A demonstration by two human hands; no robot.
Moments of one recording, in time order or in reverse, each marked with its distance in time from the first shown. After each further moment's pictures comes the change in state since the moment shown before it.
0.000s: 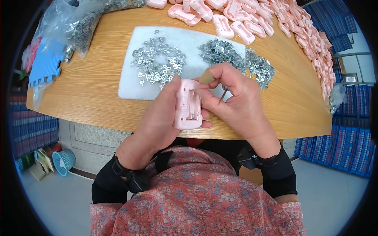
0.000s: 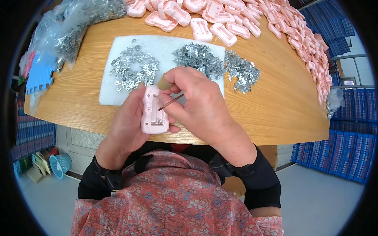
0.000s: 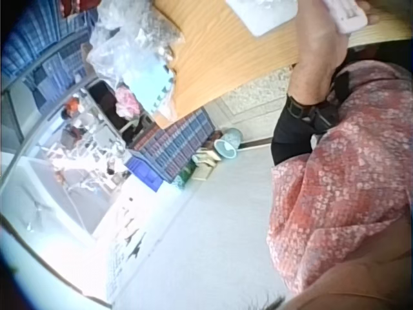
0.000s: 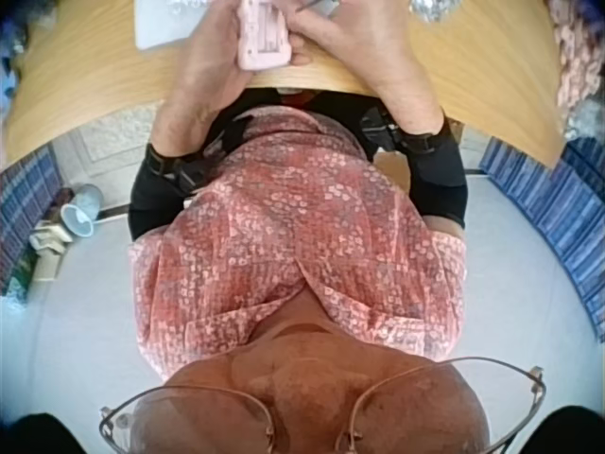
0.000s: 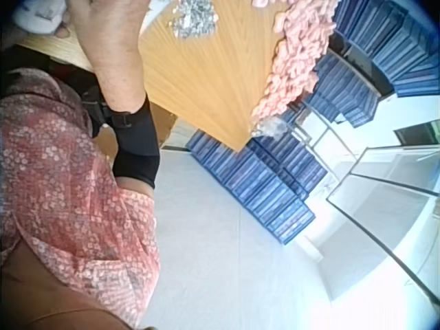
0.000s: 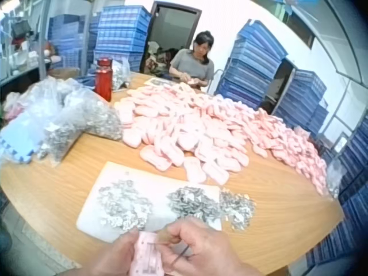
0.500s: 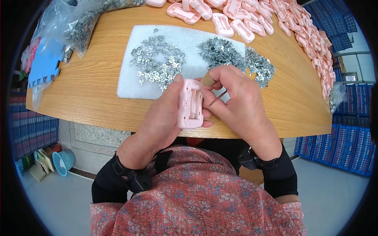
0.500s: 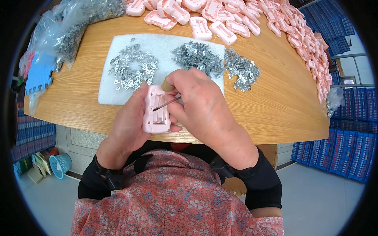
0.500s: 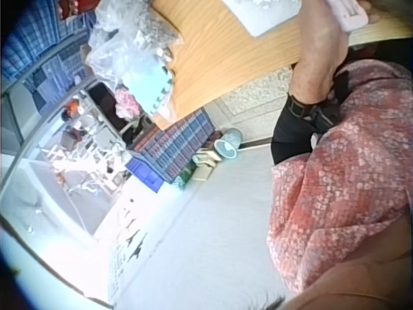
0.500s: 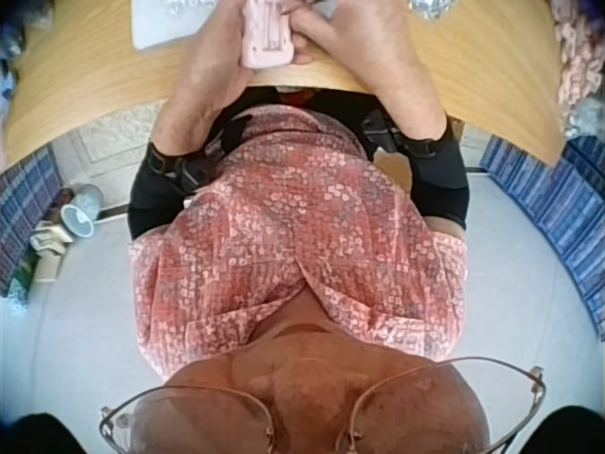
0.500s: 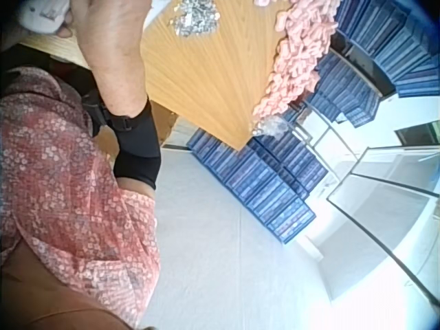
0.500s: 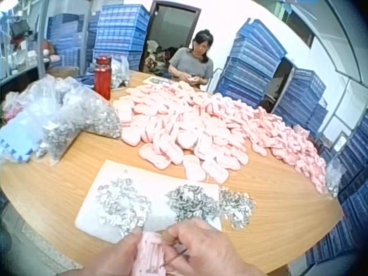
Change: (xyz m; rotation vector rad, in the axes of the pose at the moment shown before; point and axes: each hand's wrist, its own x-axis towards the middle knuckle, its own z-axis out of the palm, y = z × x) left_hand 0.001 -0.004 0.004 0.079 0.047 -0.004; right_hand -0.005 0.005 -0.002 -0.146 -0.027 -0.047
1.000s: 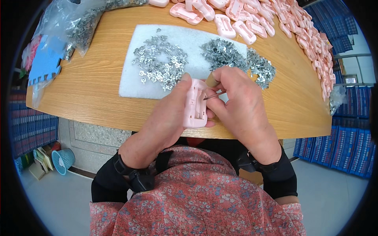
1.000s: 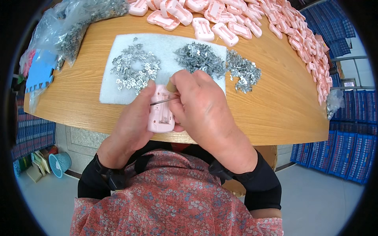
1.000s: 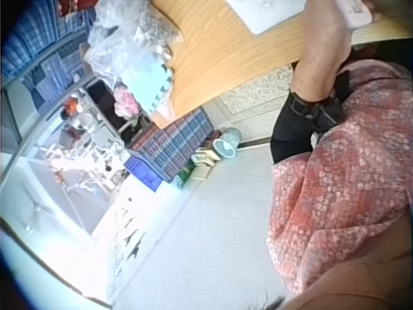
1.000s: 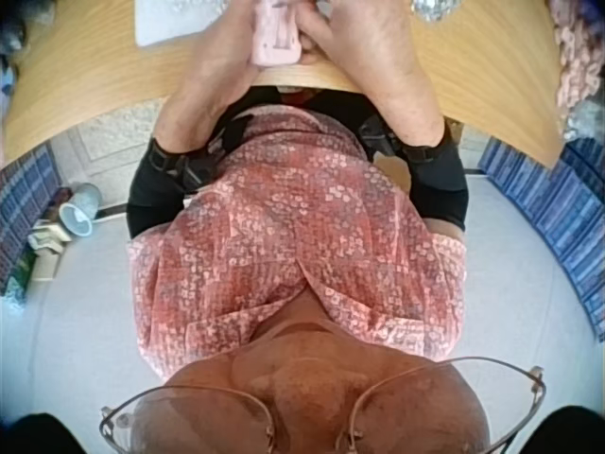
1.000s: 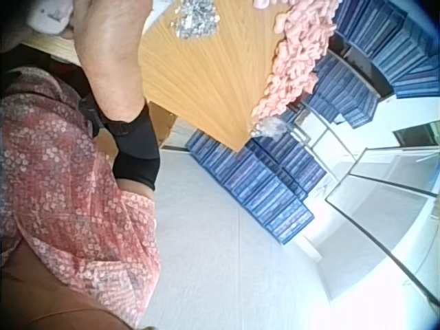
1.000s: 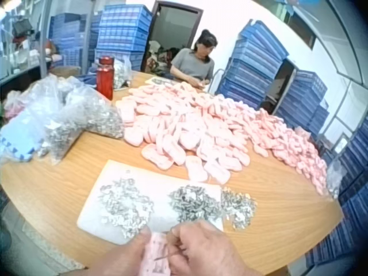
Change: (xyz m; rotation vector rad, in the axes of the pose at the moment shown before) left_hand 0.003 0.003 0.015 0.048 0.082 -0.022; right_hand -0.002 -0.004 0.007 -0.144 0.062 0.011
